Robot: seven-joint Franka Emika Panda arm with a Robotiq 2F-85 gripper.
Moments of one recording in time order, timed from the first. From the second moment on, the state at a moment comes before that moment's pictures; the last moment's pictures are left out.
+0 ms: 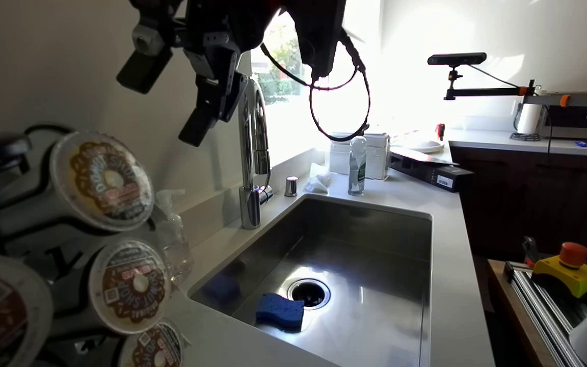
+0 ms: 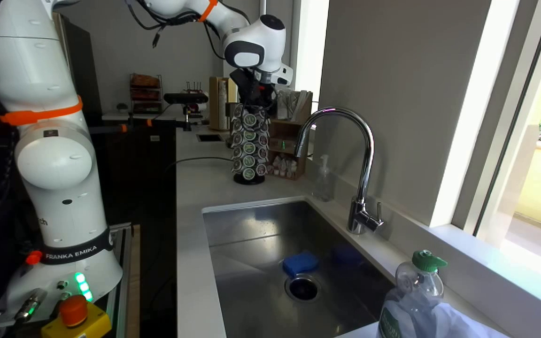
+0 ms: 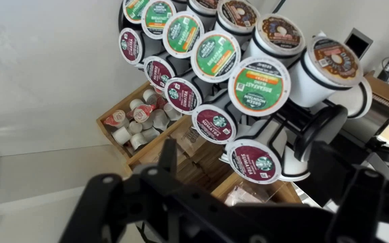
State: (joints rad) arm 0.19 -0.12 0.10 -2.11 0.78 2.28 -0.38
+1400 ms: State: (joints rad) arm 0.18 -0.12 0.11 -2.18 1.03 2.30 -0.37
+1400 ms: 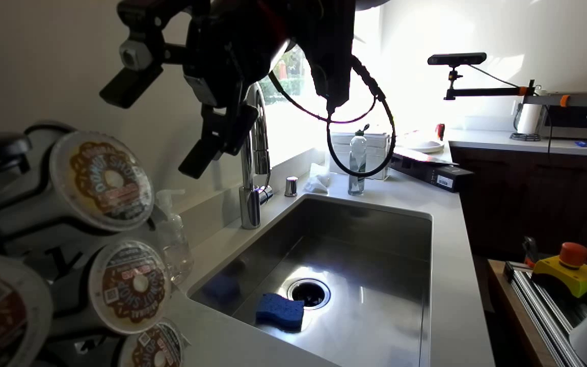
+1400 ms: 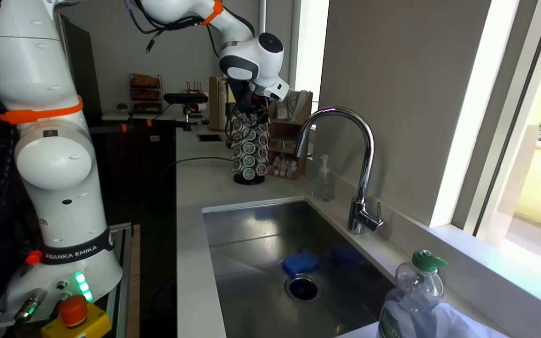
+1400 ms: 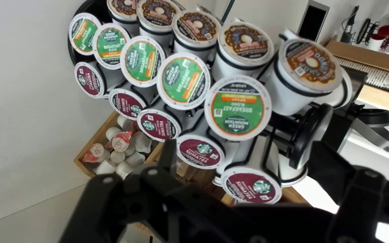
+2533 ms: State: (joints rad) arm 0.19 -0.17 0.15 -2.29 1.10 2.42 -0.44
